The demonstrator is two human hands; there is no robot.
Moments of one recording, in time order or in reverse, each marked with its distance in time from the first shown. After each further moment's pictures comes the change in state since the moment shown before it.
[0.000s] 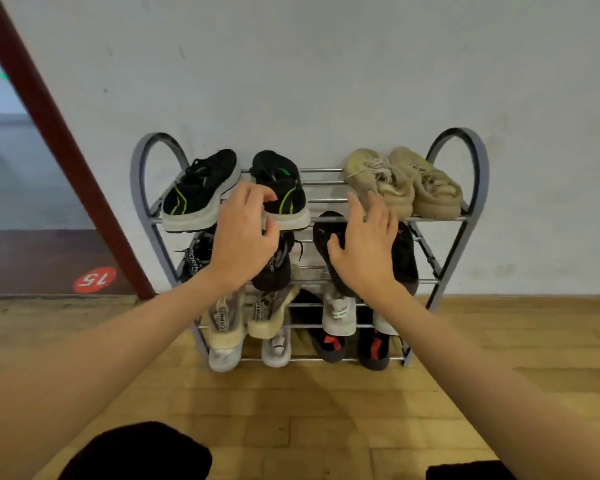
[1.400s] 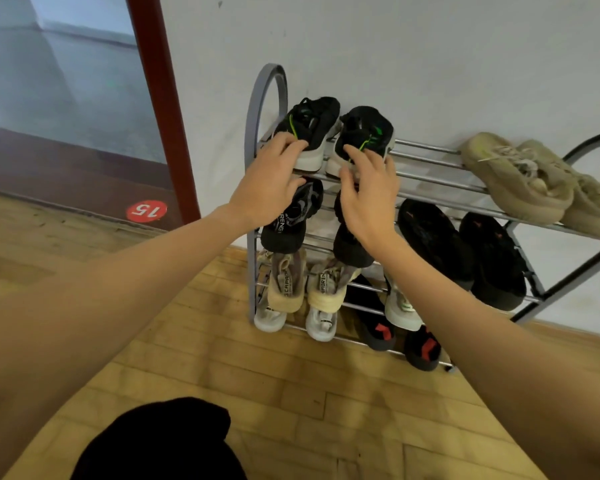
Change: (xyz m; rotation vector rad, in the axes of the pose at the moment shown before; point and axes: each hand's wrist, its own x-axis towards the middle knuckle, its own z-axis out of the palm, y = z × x) left_hand -0.009 -0.150 -0.043 0.063 -0.166 -0.022; right_hand 0.041 -0.132 0.113 0.283 0.046 -0.189
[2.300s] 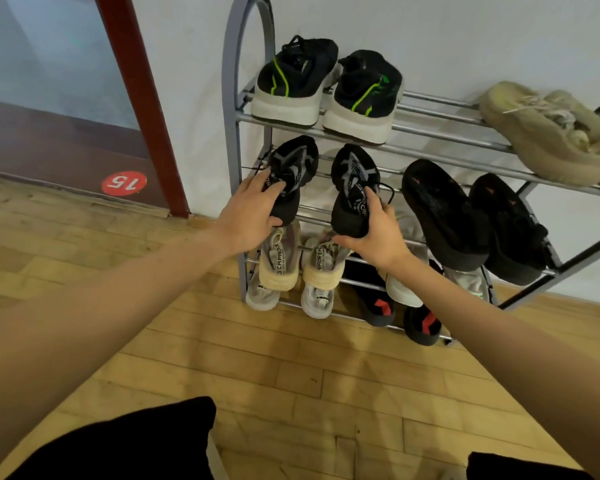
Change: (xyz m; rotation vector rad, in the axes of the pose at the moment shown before) left_hand -0.057 -0.043 0.082 0.061 -0.407 -0.208; right_hand -0.066 0.086 0.025 0.021 -0.518 0.300
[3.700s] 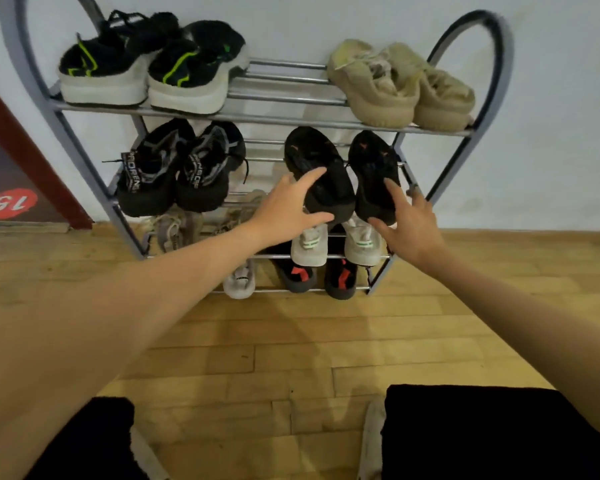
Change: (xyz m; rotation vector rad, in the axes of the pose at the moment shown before) left_hand 0.025 0.224 0.057 -0.386 -0.156 0.185; right_hand -0.097 0.153 -0.142 -0.397 0.164 0.202
